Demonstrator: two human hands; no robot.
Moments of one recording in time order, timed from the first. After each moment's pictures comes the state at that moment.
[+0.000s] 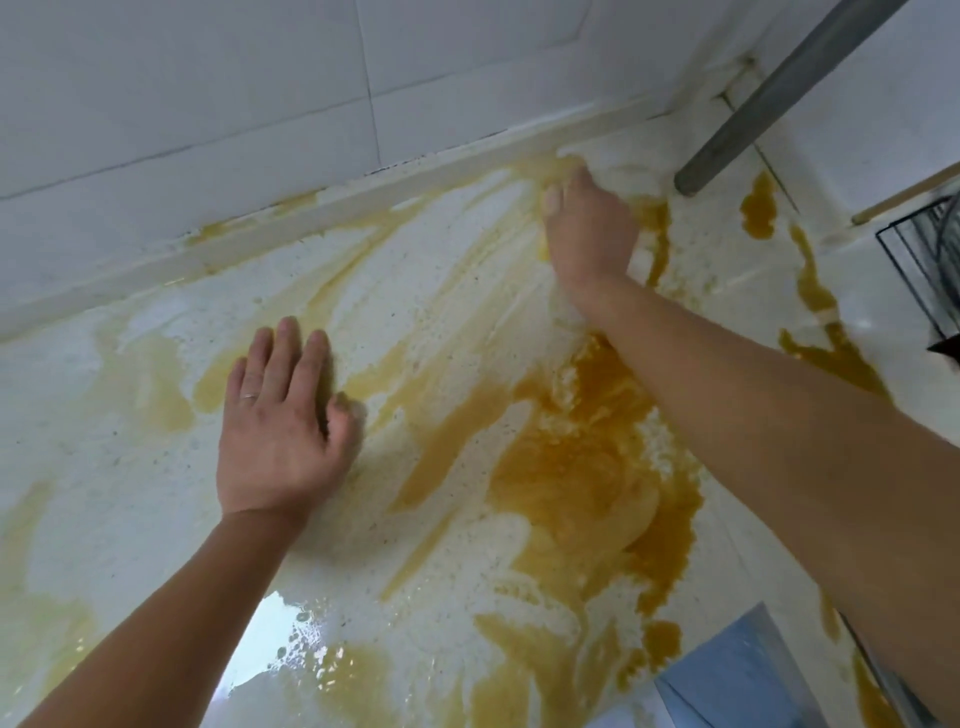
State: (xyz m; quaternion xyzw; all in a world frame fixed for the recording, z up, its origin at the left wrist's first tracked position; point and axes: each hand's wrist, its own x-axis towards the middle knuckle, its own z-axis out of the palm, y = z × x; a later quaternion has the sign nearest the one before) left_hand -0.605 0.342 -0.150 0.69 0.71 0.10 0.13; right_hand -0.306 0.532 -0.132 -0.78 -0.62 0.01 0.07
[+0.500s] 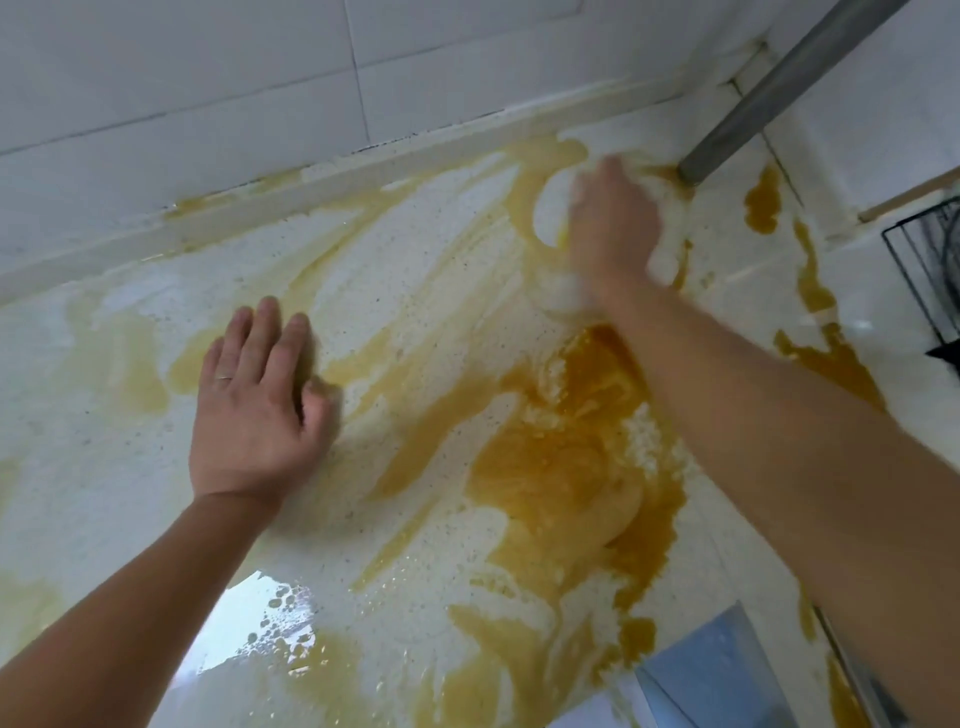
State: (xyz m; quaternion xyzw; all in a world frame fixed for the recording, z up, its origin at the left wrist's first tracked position) left_hand -0.608 0.345 -0.154 0.69 0.71 0.11 0.13; right_hand -0.281 0.530 -0.138 -0.80 -0.59 -0.01 0.09
